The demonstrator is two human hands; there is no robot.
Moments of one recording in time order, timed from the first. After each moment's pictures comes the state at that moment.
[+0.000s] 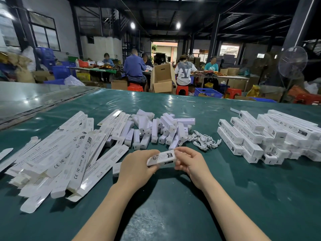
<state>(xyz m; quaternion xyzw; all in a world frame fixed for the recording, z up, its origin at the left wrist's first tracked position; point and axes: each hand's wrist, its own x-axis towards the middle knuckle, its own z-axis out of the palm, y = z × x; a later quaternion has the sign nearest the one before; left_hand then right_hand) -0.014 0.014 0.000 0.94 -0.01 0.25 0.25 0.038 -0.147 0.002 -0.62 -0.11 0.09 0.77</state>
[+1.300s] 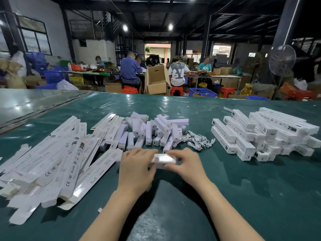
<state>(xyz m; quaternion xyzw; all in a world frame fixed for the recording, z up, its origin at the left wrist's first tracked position) -0.020 -0.005 0.008 0.91 -0.05 0.38 0.15 0.043 -0.156 -0.002 -0.85 -0.25 -0.16 0.43</state>
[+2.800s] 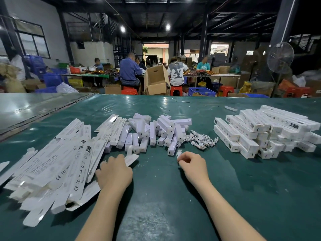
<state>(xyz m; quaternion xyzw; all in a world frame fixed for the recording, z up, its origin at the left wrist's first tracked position) -0.014 0.054 -0.003 0.95 0.26 0.11 0.13 0.038 -0.144 -0.011 -0.86 -0.07 -0.10 0.49</state>
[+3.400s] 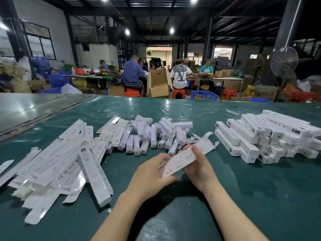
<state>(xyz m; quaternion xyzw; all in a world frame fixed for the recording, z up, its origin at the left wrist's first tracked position) -0.020 -0.004 0.006 0.92 -0.10 0.16 0.35 0.034 -0.154 0.005 -0.47 -0.12 0.10 0.87</state>
